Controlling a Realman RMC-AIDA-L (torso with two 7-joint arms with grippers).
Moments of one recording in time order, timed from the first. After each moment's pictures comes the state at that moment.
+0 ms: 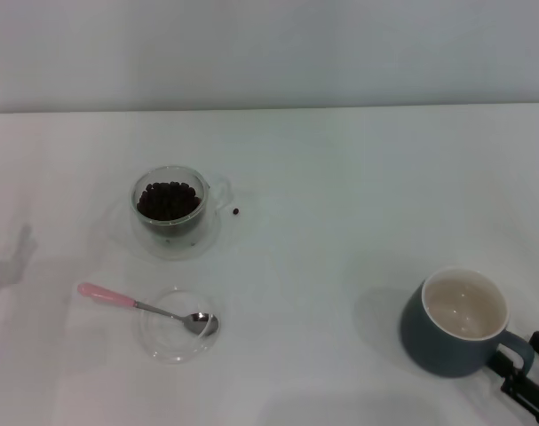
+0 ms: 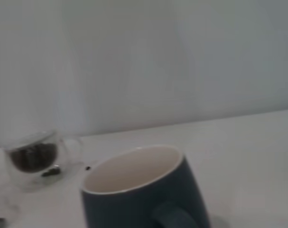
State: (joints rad) left arm -0.40 -2.08 0.29 0.01 -1.94 -1.19 2.57; right arm 0.04 2.00 -0.54 0.04 -1.51 -1.46 0.58
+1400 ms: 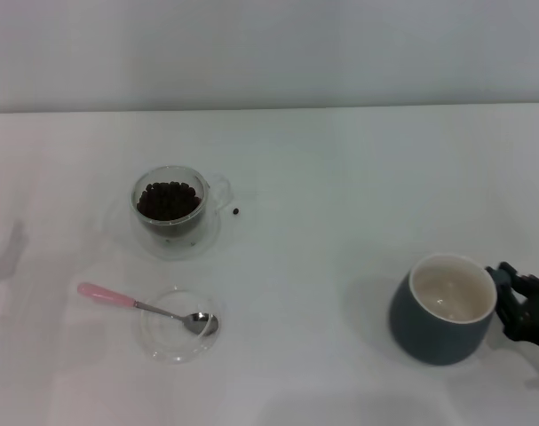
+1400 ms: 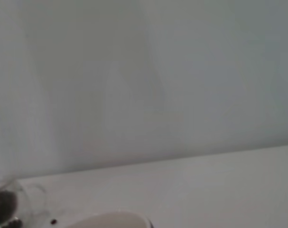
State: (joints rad) left arm -0.40 -2.08 0.29 0.03 -1.95 -1.19 2.57; right arm 0.21 2.01 -0.37 0.09 -1.52 -1.35 0.58
